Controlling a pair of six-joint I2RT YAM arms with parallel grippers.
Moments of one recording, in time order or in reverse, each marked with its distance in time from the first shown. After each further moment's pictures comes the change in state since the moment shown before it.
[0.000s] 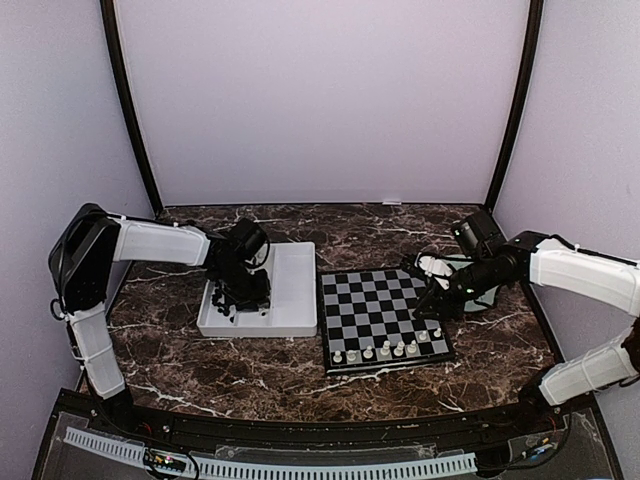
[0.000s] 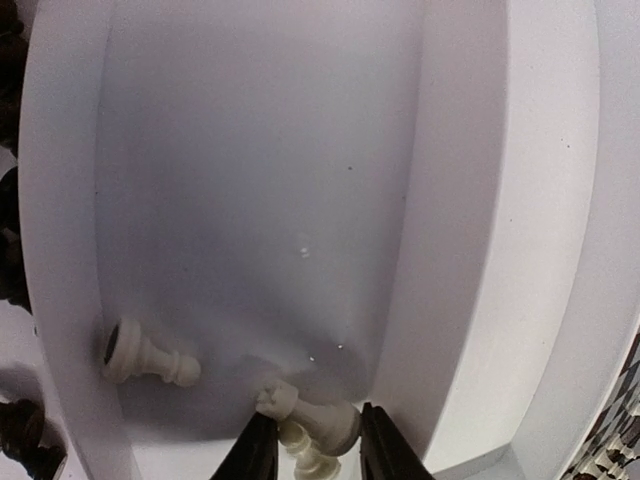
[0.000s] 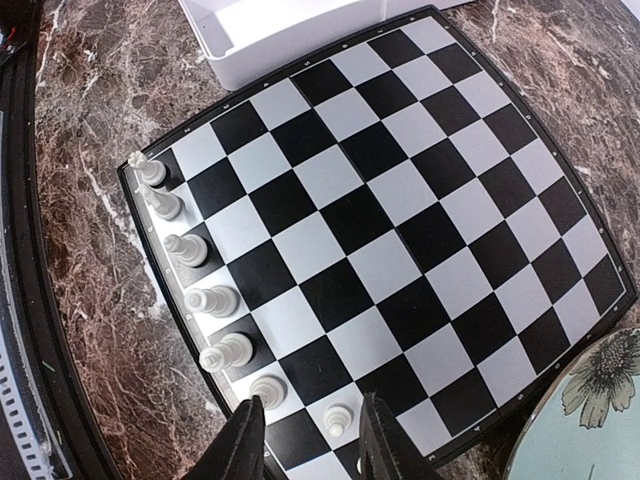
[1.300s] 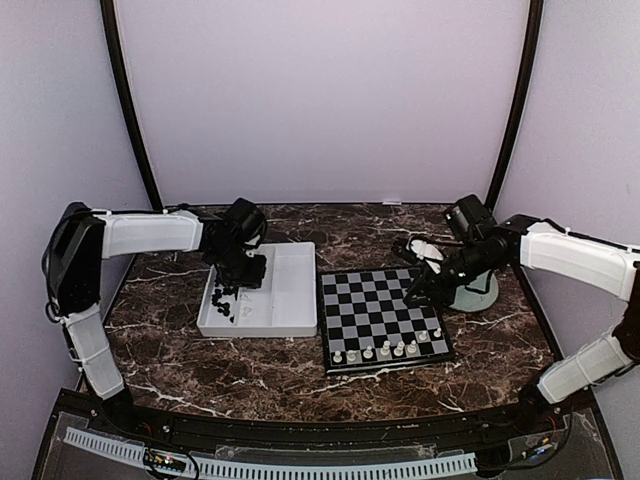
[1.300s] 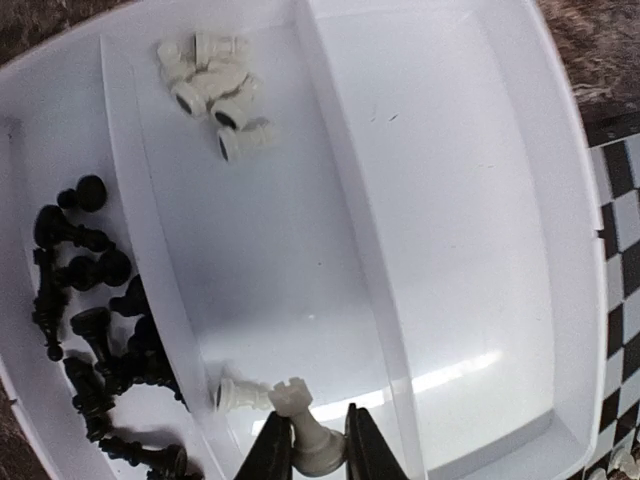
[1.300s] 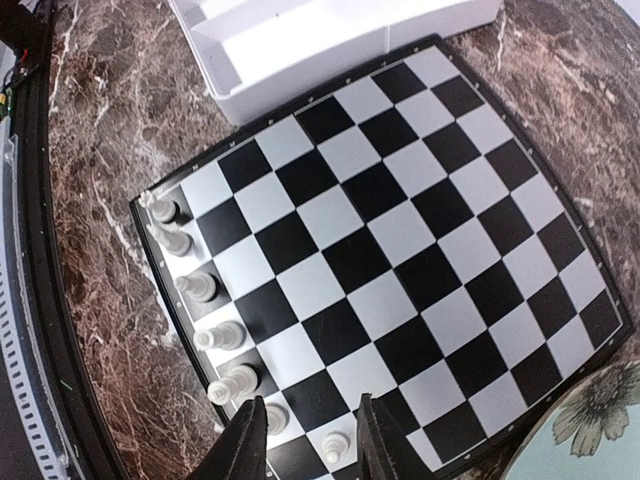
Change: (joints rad) left arm 0.018 0.008 0.130 -0.109 -0.159 0.366; right arm 0.000 0.079 0.097 -0.023 -0.044 0.015
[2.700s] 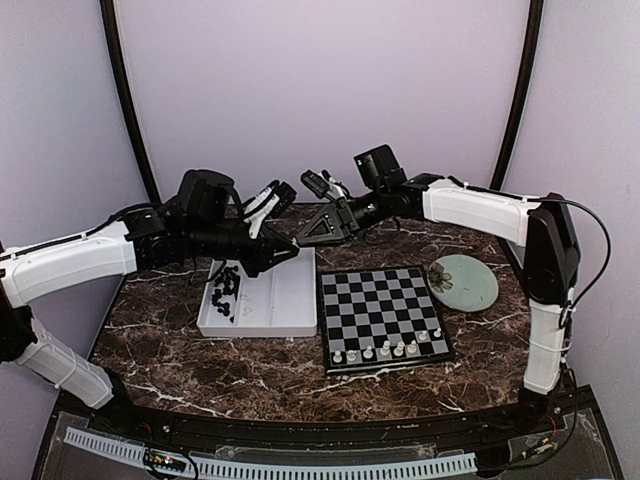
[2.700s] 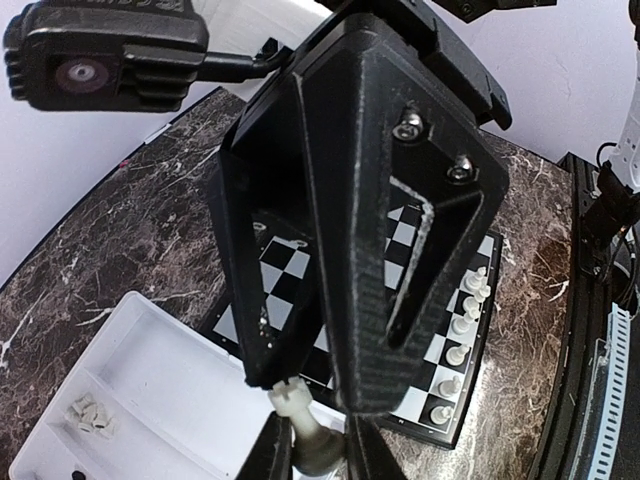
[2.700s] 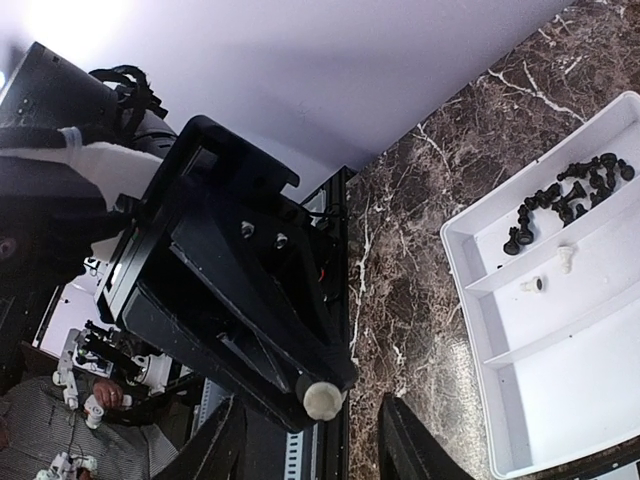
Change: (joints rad) left arm -0.207 -0.509 -0.182 0.374 0.278 0.554; right arm 0.169 0.645 0.764 0.308 -0.727 0.754
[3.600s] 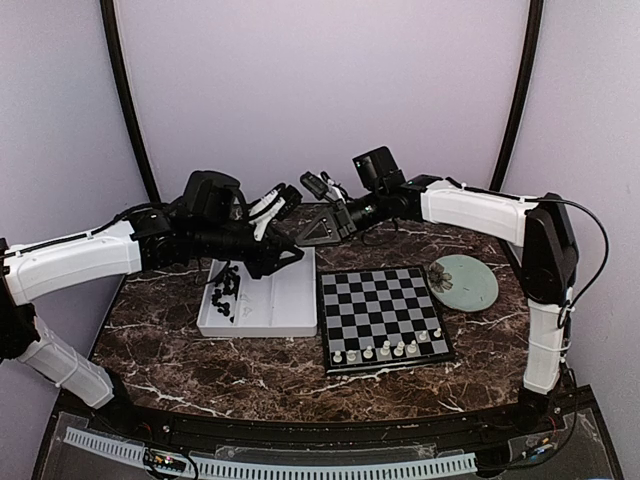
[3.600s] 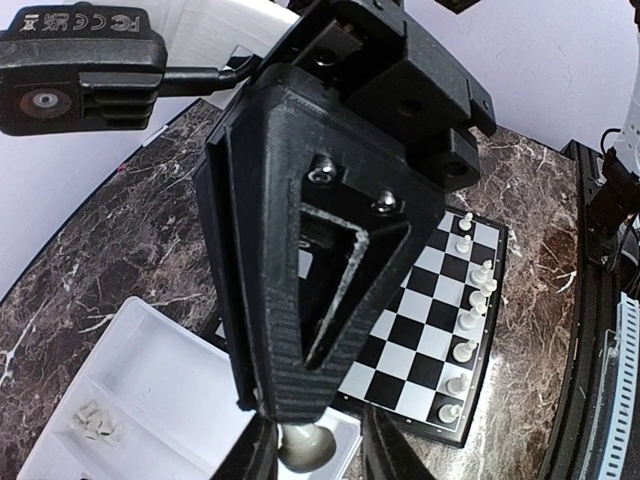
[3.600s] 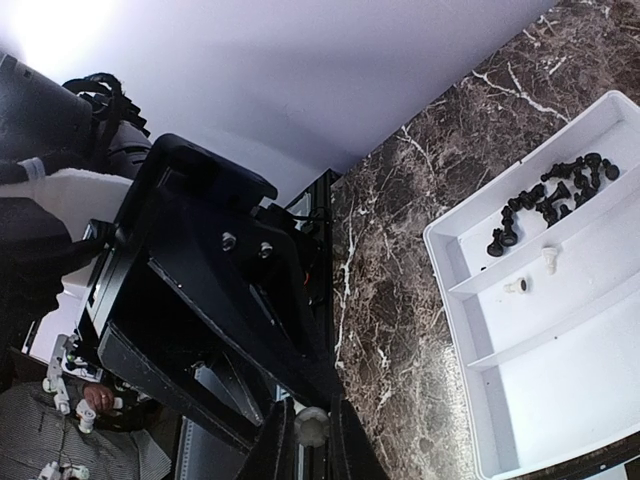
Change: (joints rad) left arm -0.009 0.027 0.015 0.001 -0.022 0.031; right arm 0.004 0.010 -0.002 0.012 0.032 0.000
